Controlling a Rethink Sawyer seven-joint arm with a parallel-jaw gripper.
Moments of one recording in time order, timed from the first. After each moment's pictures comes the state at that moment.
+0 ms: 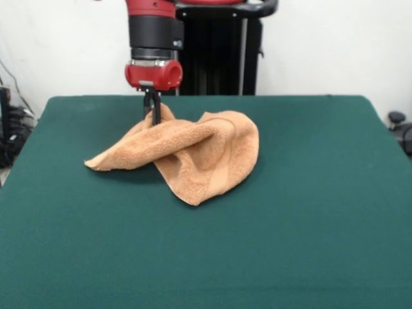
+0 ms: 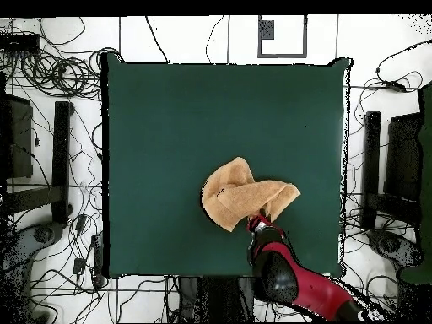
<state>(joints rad) -0.77 -0.57 0.13 2.21 -0.33 -0.43 1.97</state>
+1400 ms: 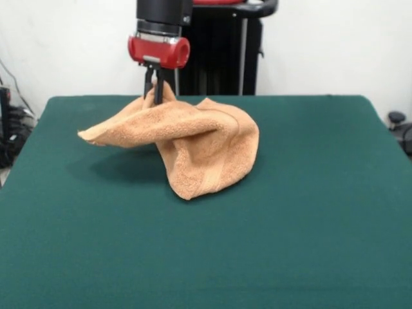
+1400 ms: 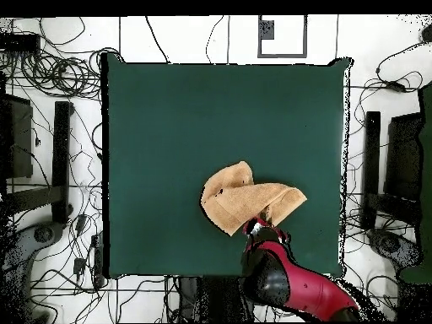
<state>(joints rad) -0.56 -0.75 0.01 2.21 -0.27 -0.23 1.97</state>
